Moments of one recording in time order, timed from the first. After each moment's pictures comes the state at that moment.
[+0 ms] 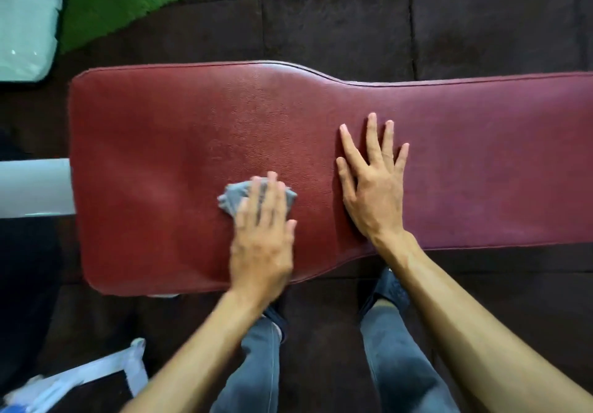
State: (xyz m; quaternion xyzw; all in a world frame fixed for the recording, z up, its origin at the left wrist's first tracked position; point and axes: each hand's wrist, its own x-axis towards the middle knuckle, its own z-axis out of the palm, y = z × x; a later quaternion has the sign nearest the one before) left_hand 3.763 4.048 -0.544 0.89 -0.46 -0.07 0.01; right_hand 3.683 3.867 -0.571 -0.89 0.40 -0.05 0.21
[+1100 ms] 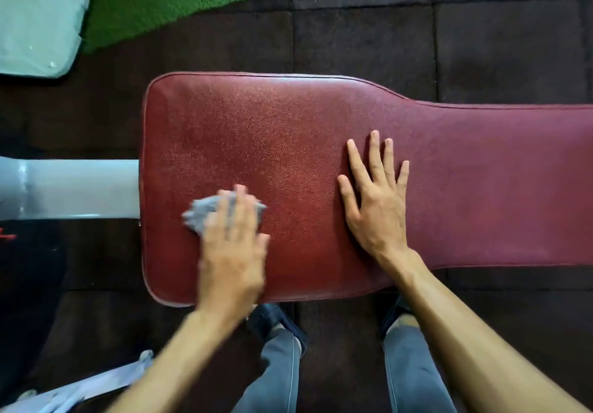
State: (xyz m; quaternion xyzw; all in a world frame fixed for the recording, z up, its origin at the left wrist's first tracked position) left_hand 3.864 4.148 -0.533 0.89 -0.45 -0.07 0.03; right_hand 3.755 3.938 -0.558 -0.90 0.39 -0.04 0.22
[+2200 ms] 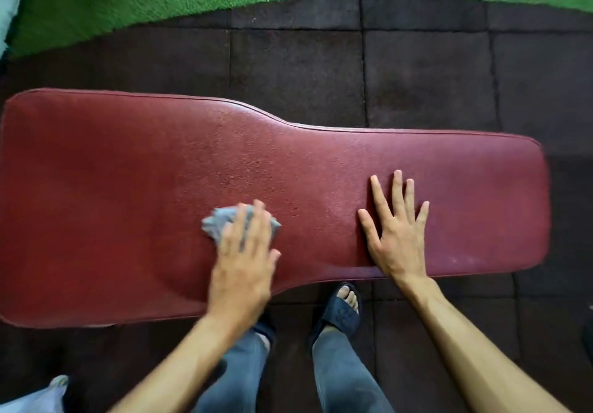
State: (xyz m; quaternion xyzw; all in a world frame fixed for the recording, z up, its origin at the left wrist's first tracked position) left_hand 3.723 4.006 -0.550 0.86 -0.50 -0.05 0.00; right_hand 3.563 3.789 -0.573 -0.88 0.43 0.06 0.17
